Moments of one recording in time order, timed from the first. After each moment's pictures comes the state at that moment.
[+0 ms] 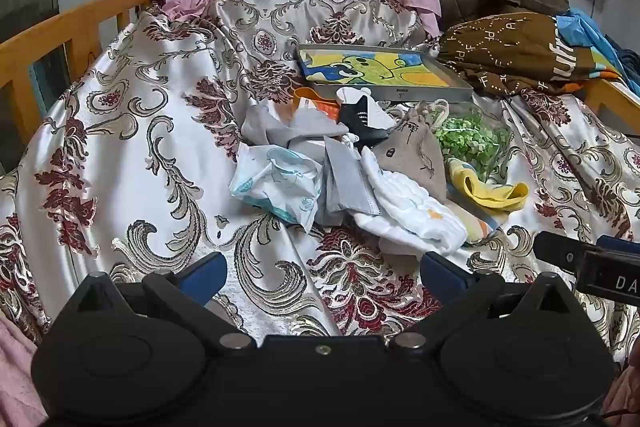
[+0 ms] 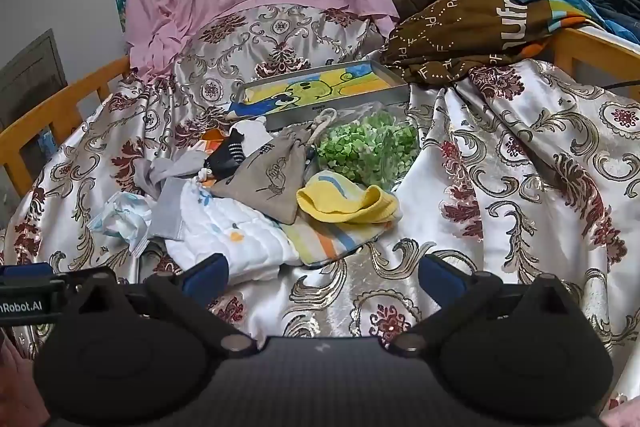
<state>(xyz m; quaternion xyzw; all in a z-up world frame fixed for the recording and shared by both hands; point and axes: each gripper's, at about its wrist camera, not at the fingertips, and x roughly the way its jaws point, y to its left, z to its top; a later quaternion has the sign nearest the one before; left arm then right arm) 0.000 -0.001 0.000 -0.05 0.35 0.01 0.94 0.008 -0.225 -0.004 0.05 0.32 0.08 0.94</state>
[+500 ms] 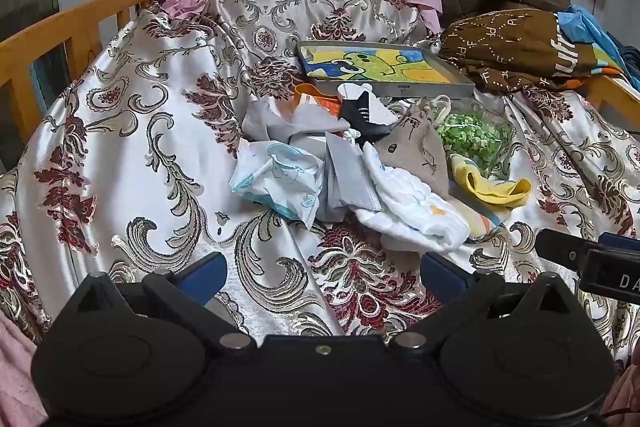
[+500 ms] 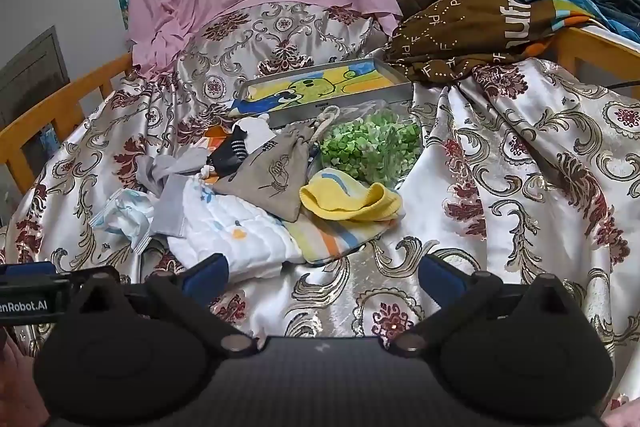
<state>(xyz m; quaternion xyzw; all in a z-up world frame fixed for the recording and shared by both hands) 0.001 0.002 -0.004 -0.05 0.35 0.02 0.94 0.008 -0.224 -0.006 0.05 0.32 0.08 0.94</state>
